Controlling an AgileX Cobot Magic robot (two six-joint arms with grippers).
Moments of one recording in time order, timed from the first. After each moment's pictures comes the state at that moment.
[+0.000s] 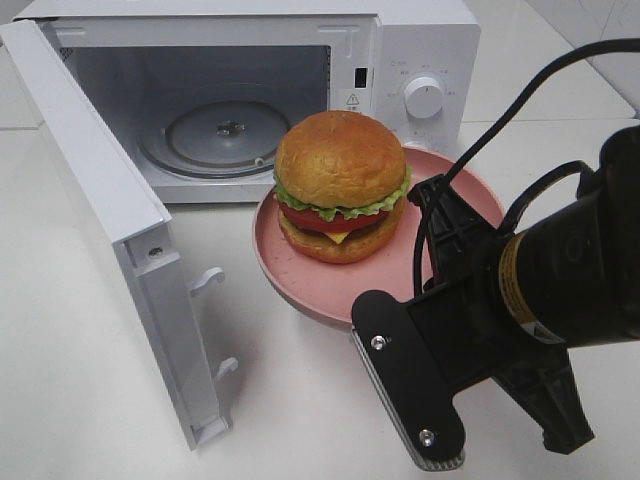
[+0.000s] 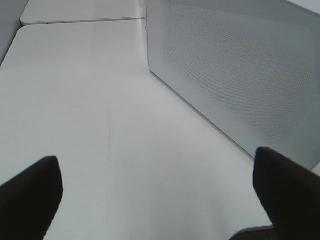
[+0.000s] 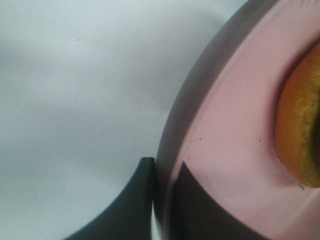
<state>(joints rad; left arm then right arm) 0.03 -0.01 -0.52 -0.15 1.09 0.13 1.04 1.36 -0.69 -0.67 0.65 -0.53</state>
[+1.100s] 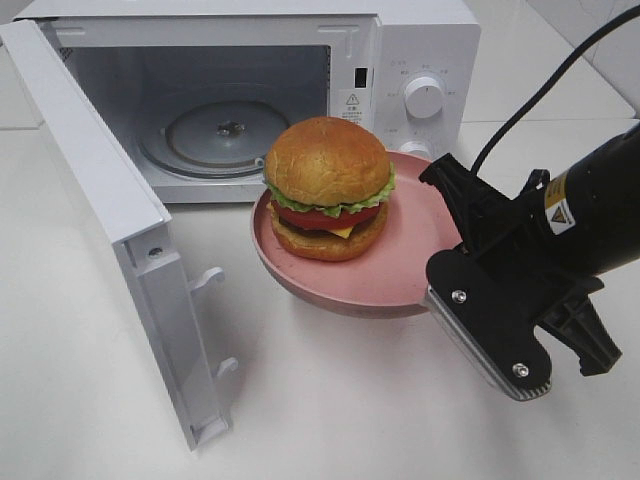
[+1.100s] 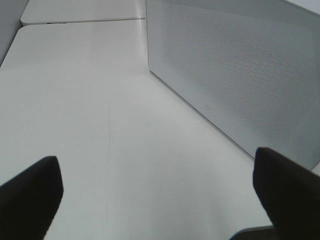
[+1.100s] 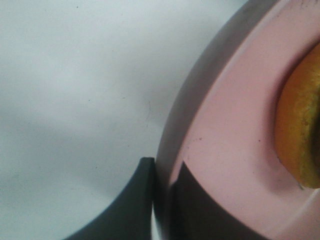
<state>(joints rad) 0.03 -0.01 -0.52 -0.15 1.09 0.13 0.64 1.36 -0.69 -0.12 0.43 -1.53</state>
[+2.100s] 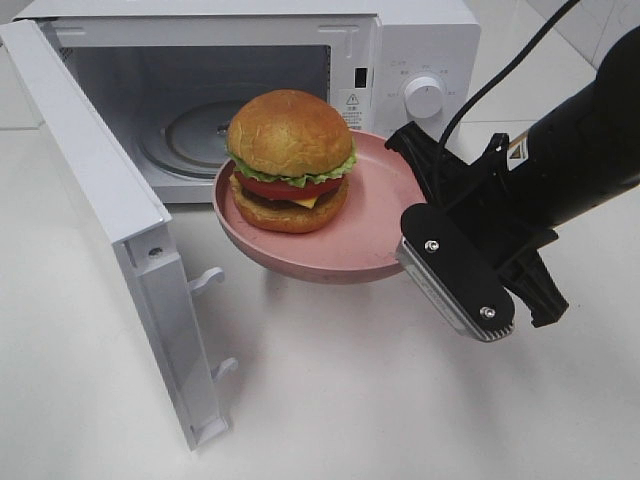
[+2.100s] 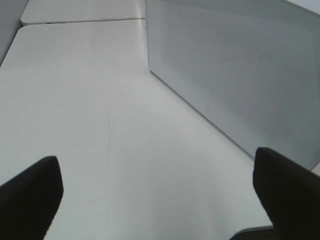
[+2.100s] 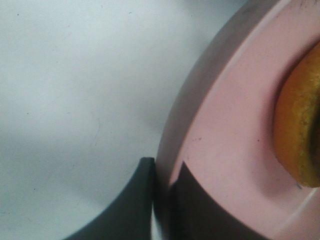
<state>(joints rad) 0.03 -0.01 -0.52 -0.15 1.09 0.13 0.56 1.47 -0.80 0.17 0.39 -1.90</state>
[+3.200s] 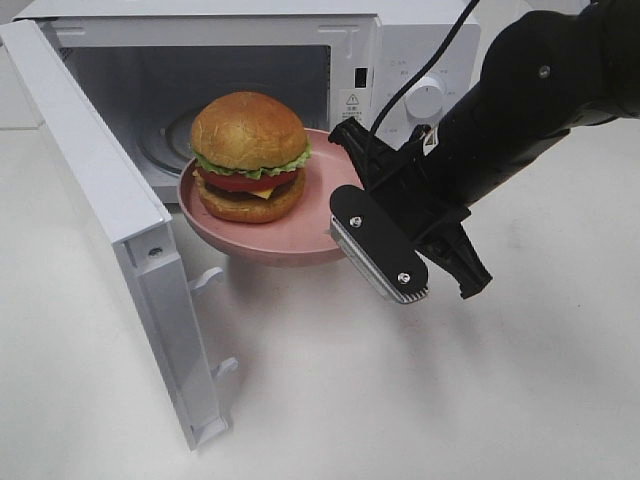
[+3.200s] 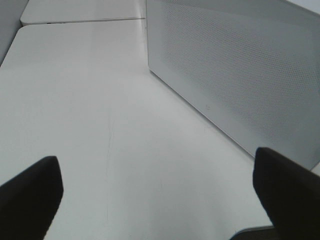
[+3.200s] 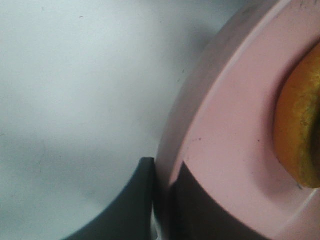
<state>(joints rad) 0.03 -0.01 -0.52 -0.15 1.09 0.13 0.60 1.68 -0.99 0.17 0.38 -1.89</state>
